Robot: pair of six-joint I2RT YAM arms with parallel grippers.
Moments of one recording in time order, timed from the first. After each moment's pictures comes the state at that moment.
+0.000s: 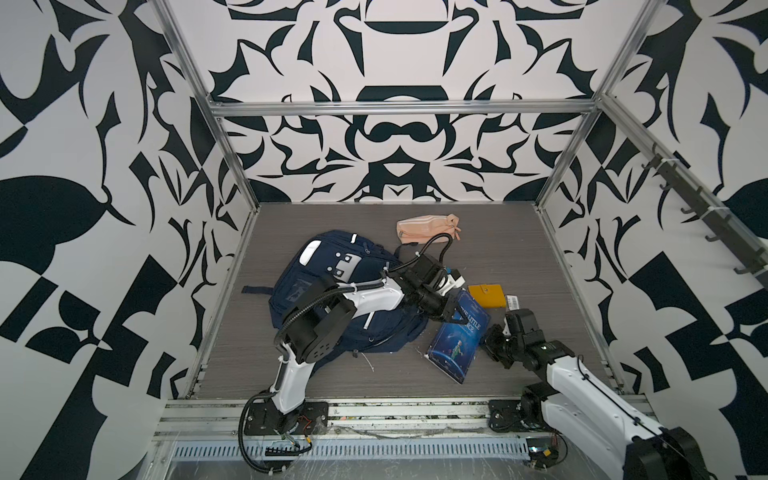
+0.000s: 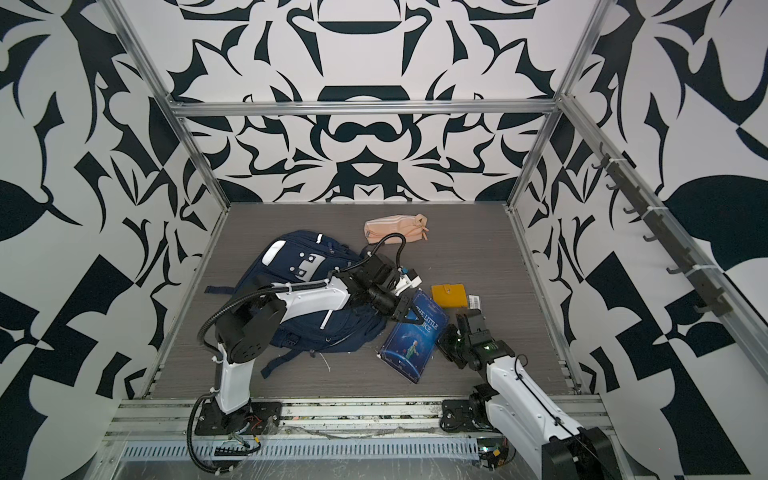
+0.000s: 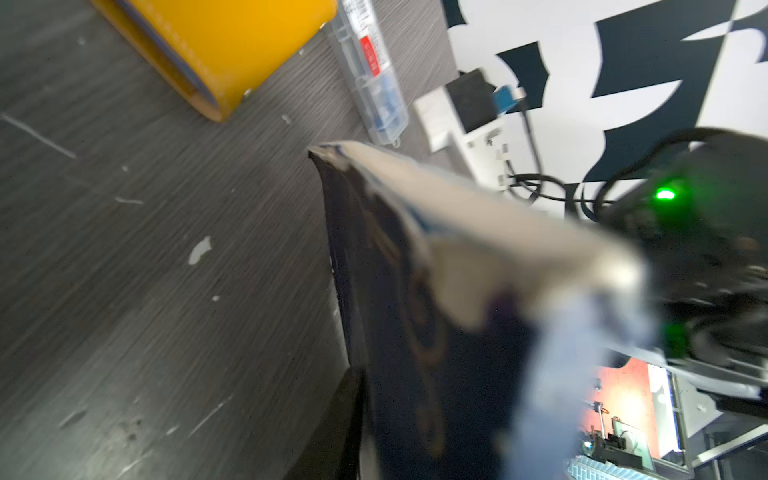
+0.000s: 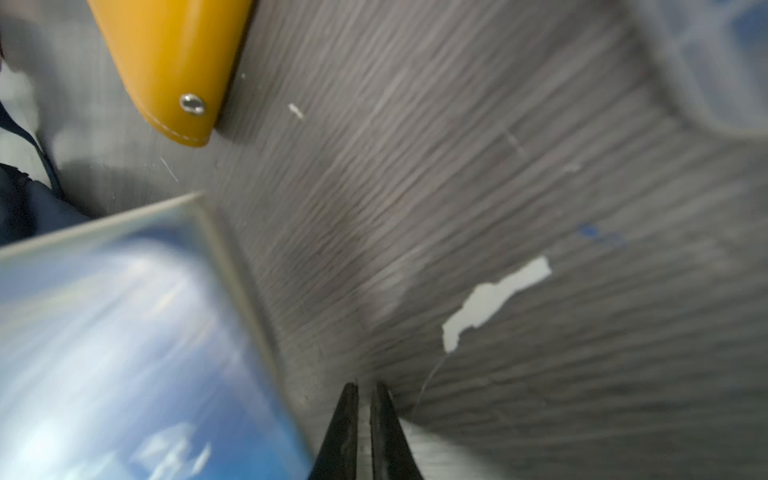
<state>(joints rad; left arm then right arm) -0.91 1.99 1.32 -0.14 0.85 -0.59 0.24 0.83 0.22 -0.43 -0.27 1.07</state>
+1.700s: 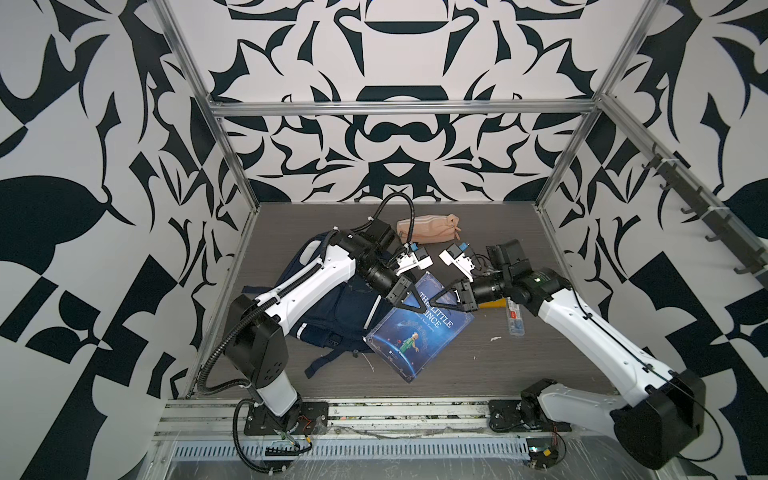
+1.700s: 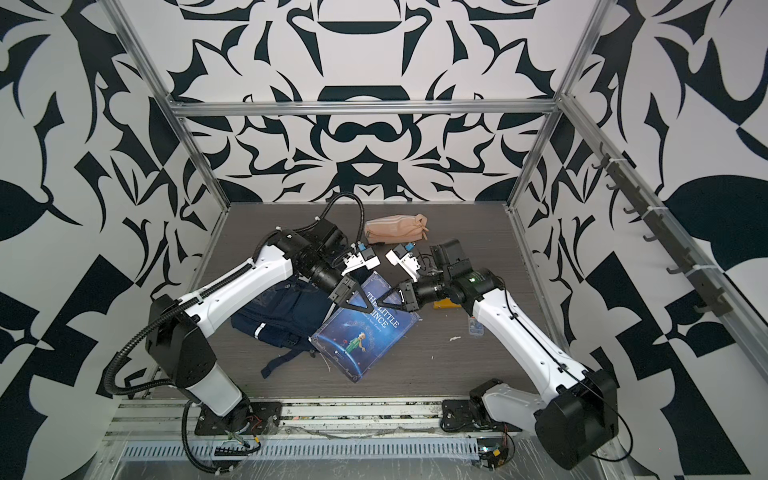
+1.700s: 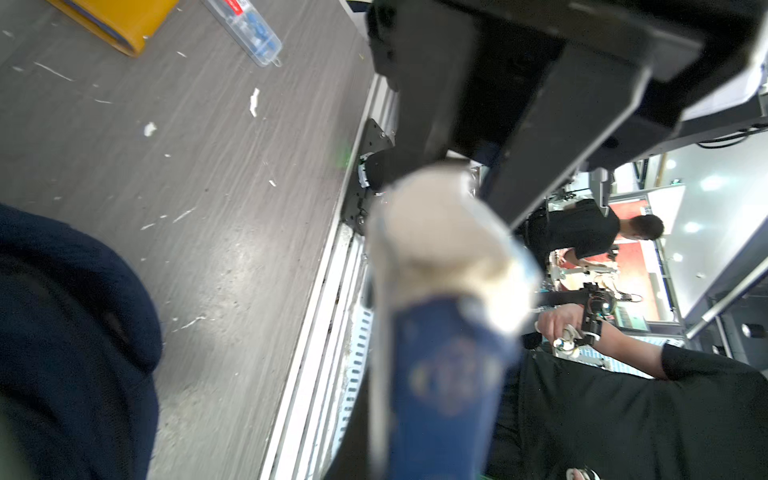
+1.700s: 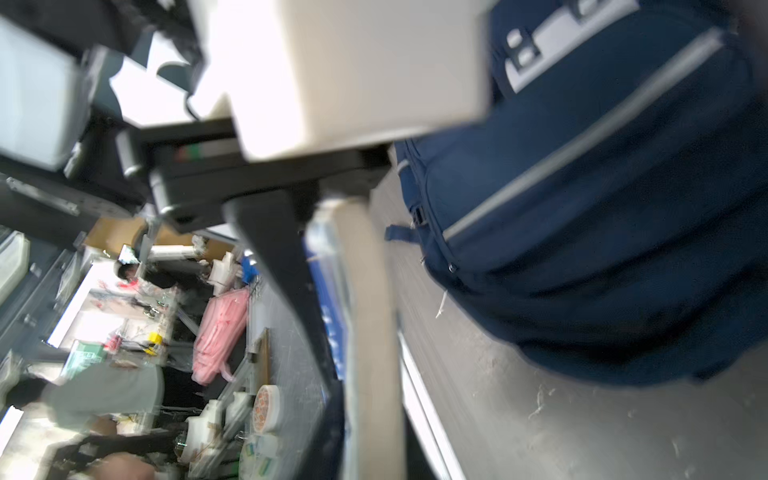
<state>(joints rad) -0.69 1.67 1.51 -1.12 1.09 0.13 0.43 1.18 1.00 -0.64 -1.04 0.22</state>
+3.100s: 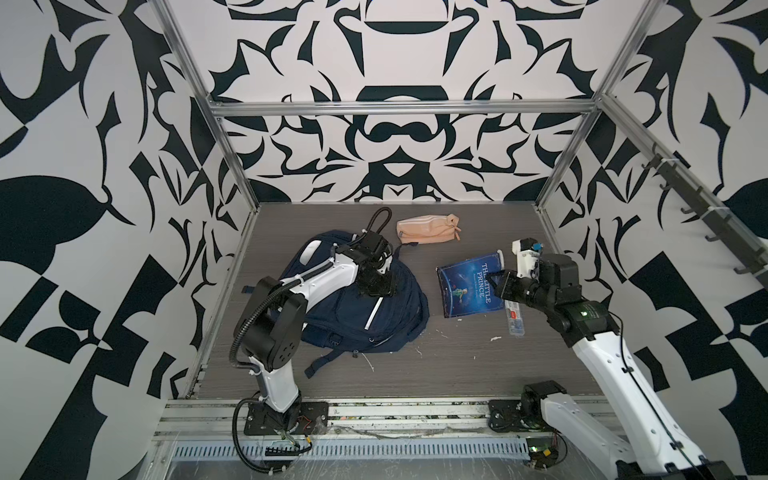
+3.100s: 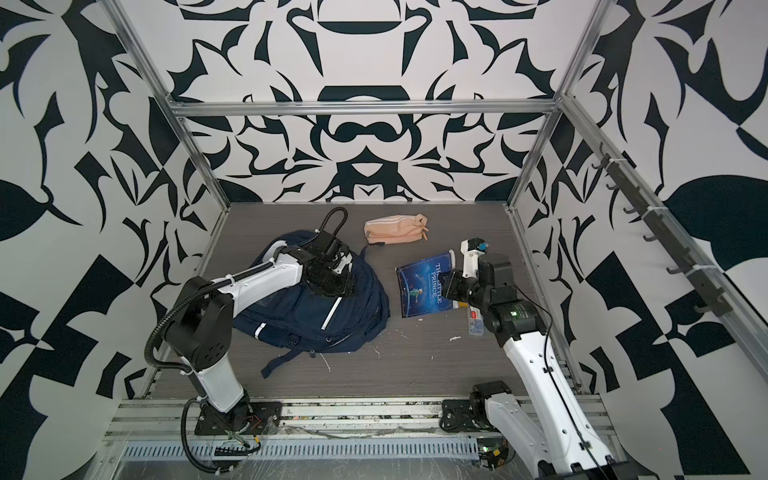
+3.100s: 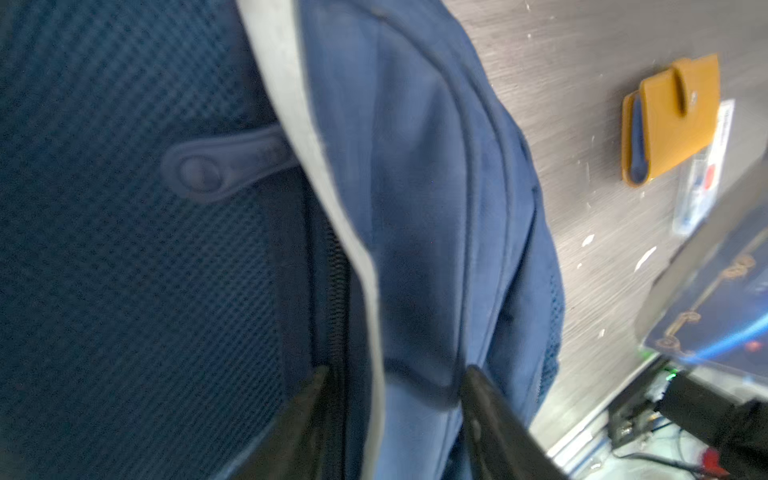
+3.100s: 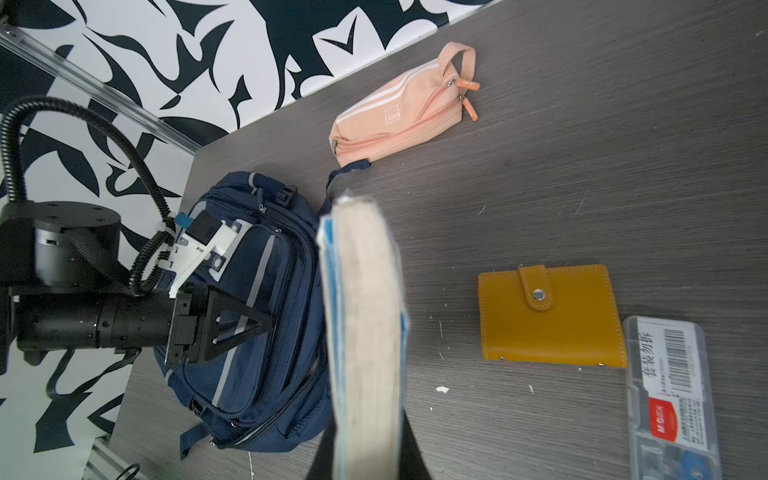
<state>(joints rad) -0.61 1.78 1.27 -0.67 0.35 -0.40 0.16 0.84 0.85 -0.62 -0.32 0.47</state>
